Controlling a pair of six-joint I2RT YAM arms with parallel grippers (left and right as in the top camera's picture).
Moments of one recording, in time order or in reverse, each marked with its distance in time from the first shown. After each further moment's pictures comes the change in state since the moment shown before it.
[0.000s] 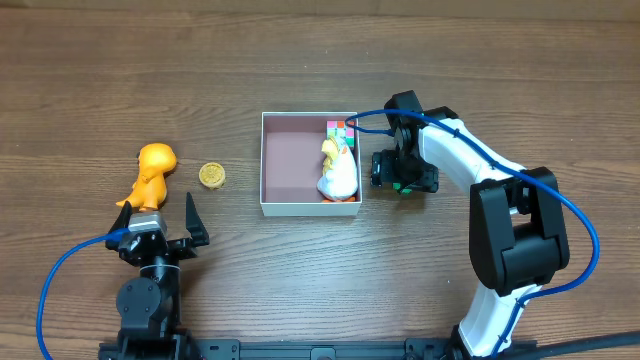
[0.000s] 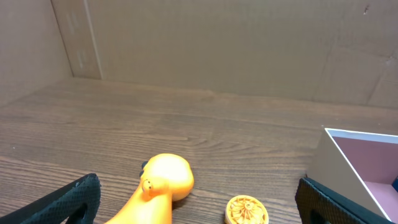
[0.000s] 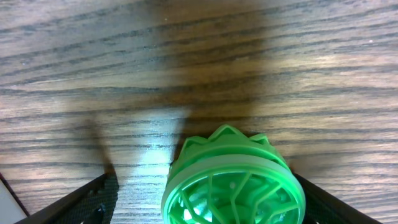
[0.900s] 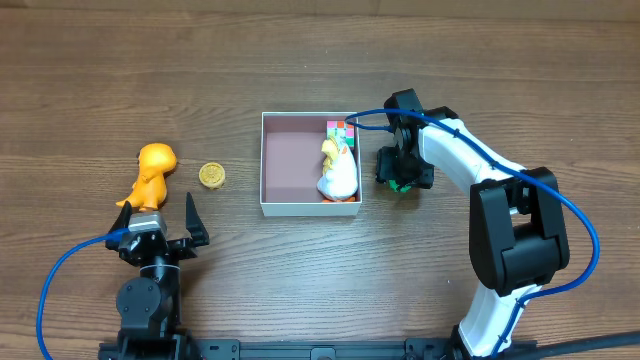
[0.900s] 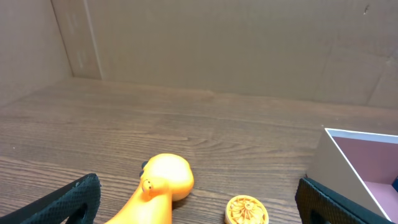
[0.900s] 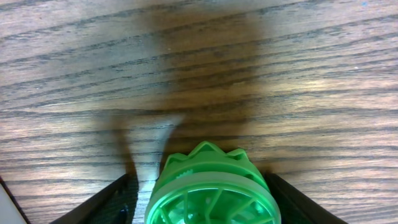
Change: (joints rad) left arm 0.000 0.000 0.000 0.000 0.000 0.000; right arm 0.000 0.000 0.000 0.034 0.021 0.001
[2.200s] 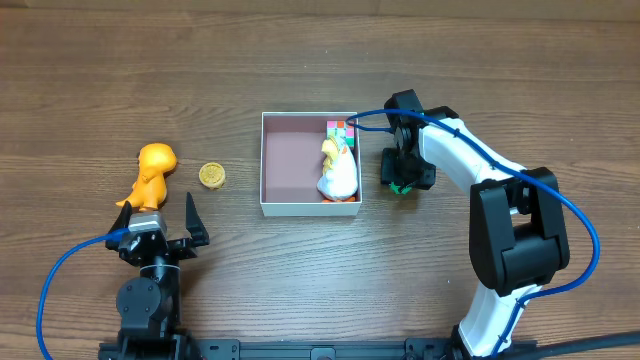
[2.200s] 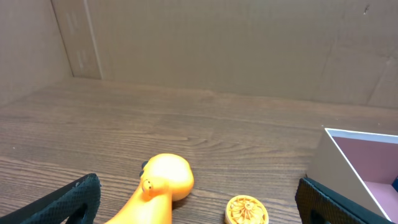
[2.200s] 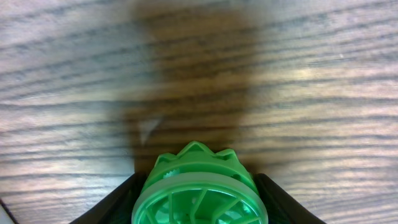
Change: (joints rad) left arm 0.000 0.000 0.000 0.000 0.000 0.000; right arm 0.000 0.000 0.005 -0.038 0.019 0.001
